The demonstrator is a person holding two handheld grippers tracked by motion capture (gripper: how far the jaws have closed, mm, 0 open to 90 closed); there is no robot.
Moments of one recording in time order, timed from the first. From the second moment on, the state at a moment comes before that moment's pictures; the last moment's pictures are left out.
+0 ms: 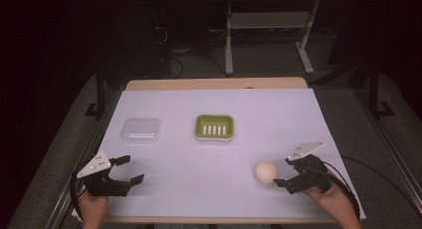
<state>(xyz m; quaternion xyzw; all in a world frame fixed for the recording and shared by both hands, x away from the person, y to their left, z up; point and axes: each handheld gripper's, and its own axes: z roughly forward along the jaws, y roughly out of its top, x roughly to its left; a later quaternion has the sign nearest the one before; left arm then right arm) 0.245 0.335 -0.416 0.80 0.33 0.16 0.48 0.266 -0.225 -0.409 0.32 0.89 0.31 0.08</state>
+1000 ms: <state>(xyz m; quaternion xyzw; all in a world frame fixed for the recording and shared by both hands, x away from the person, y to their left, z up) 0.245 0.334 -0.416 0.80 0.33 0.16 0.48 0.289 -0.187 -0.424 0.29 0.92 0.27 0.06</state>
